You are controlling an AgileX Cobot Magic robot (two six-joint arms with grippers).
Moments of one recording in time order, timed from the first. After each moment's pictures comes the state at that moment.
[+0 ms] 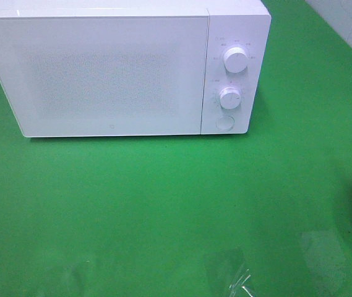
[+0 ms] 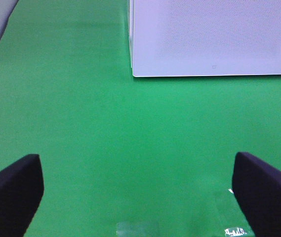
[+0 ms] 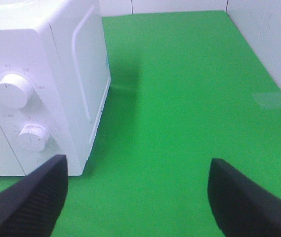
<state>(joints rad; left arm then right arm) 0.01 -0.01 -0.50 -0.10 1.06 0.07 0.06 0.87 -0.31 0.00 -0.24 0.11</state>
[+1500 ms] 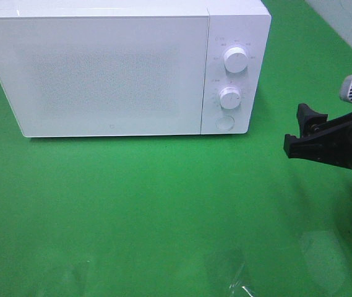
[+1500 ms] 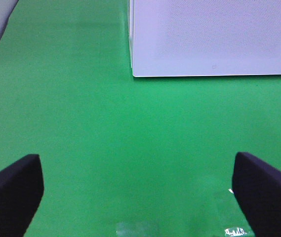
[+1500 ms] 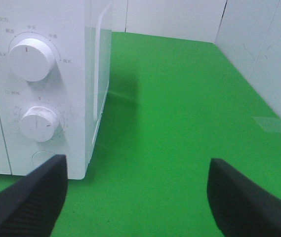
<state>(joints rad) 0.01 -0.01 -0.50 -0.10 1.06 0.07 0.75 1.41 -0.21 0.87 -1.16 -0.41</state>
